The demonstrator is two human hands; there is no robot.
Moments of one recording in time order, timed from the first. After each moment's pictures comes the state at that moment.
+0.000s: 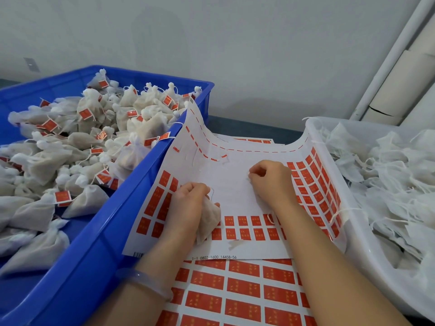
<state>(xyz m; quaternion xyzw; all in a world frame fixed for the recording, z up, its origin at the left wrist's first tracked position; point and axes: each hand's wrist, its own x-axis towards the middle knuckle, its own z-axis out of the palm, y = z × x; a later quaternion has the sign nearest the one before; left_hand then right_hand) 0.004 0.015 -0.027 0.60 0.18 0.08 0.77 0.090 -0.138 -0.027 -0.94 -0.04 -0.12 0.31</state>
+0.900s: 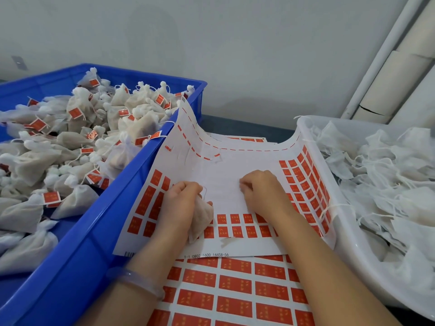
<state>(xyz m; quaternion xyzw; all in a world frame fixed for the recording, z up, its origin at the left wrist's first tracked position) 0.006 0.017 -0.032 0.63 0.17 0.08 0.75 0.068 -0.143 -0.026 -0.98 -0.12 -0.06 0.17</state>
